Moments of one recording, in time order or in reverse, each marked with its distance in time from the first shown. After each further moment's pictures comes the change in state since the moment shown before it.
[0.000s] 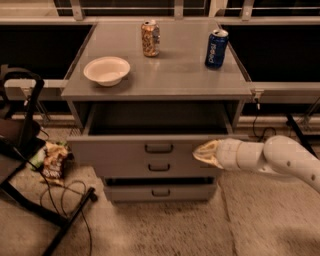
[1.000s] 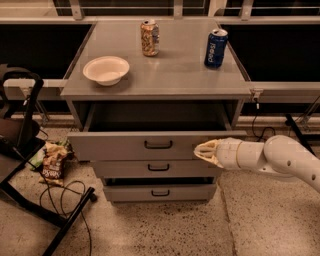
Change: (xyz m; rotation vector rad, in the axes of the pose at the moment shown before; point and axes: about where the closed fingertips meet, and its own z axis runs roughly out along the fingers) arm 0.000 0.001 -0.001 0.000 0.000 0.000
